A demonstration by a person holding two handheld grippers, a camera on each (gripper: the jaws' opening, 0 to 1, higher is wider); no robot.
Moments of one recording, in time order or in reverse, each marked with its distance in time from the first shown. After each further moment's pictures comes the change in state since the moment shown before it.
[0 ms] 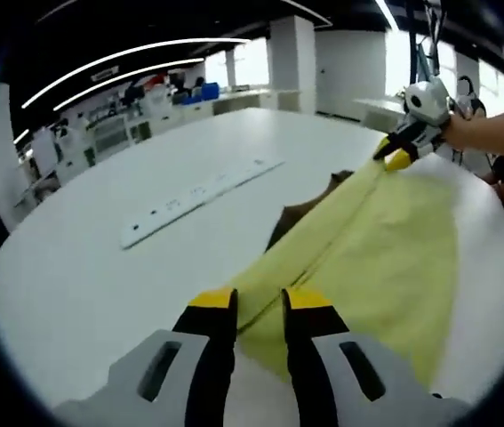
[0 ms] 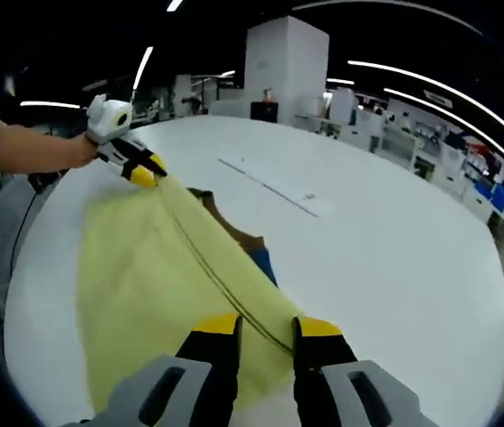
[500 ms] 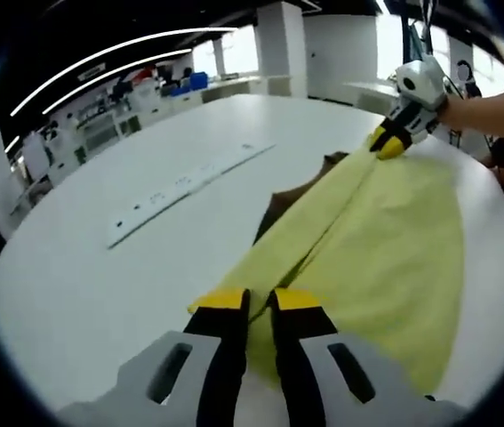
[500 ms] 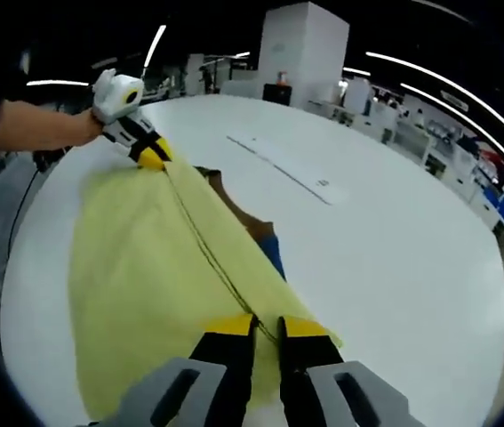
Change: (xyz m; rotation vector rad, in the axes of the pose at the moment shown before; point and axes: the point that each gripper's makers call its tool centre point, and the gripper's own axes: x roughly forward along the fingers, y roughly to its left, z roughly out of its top) left arm 0.011 -0.007 -0.004 0.031 0.051 -0.018; right arm 0.010 -0.001 -0.008 -0.035 0.069 0.020
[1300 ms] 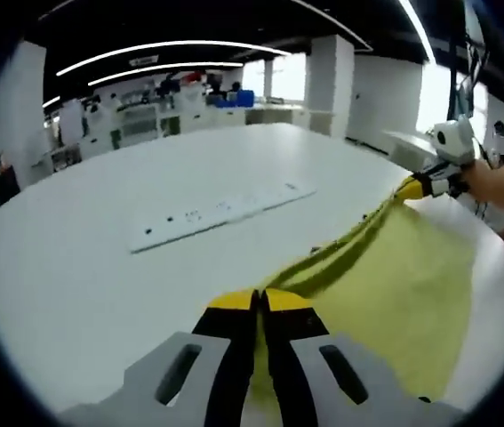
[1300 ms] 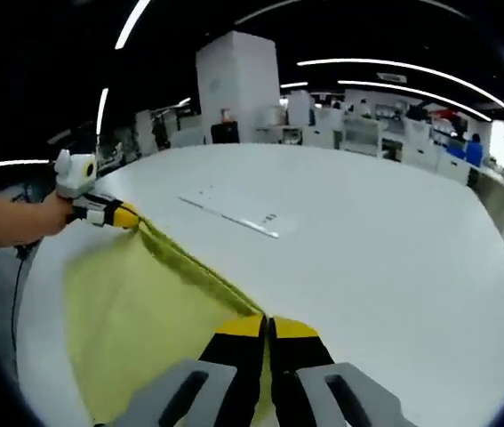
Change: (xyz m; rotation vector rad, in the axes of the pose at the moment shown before) left arm 0.008 0.037 0.030 -0.301 -0.148 0.113; right arm 0.001 -0.042 0.033 0.325 -0.175 -0.092
